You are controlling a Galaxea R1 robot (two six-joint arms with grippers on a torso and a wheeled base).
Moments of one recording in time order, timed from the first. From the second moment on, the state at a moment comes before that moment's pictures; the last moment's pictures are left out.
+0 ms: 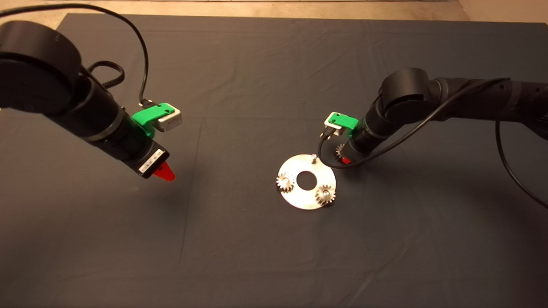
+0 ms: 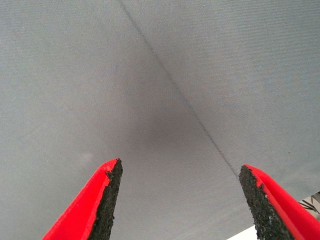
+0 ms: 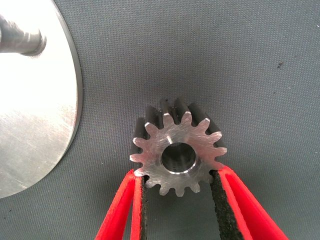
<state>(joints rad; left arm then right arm) -0.55 2.18 -0.84 0.16 1.40 -0.74 0.30 2.56 -1.19 -0.44 -1.44 0.53</state>
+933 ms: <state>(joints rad) -0.55 2.18 -0.84 0.16 1.39 -0.74 0.30 2.56 -1.19 -0.44 -1.44 0.53</state>
